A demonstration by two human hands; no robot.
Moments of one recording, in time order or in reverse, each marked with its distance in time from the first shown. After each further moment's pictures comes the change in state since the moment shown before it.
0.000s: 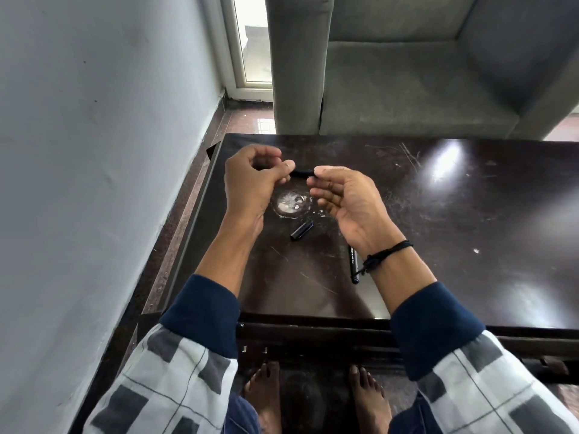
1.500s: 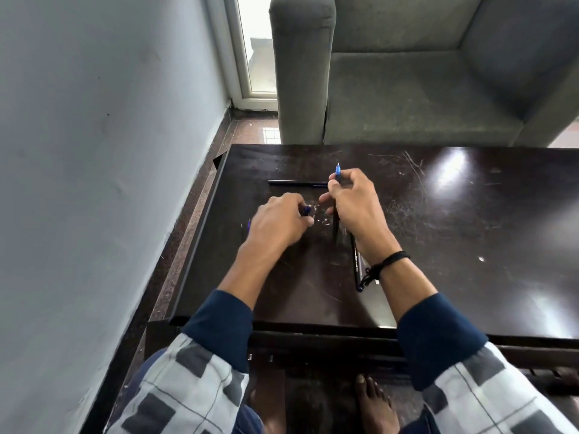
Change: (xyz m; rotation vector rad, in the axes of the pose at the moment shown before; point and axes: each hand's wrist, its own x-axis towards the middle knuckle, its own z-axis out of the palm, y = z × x) left_hand -0.015 -0.009 0.015 1.089 -0.394 -0.053; right_hand 0.022 0.014 -0.010 -0.620 0.145 -0.258
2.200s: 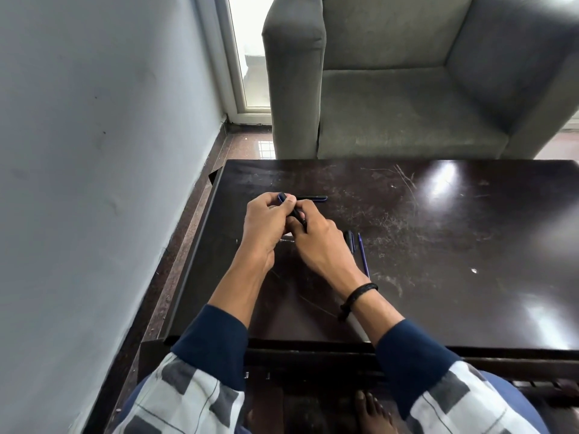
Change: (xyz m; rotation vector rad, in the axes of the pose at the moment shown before) left_hand -0.002 0.004 -0.006 -1.082 0.191 -0.142; right_hand -0.033 0.001 0.028 -0.402 -0.196 -0.222
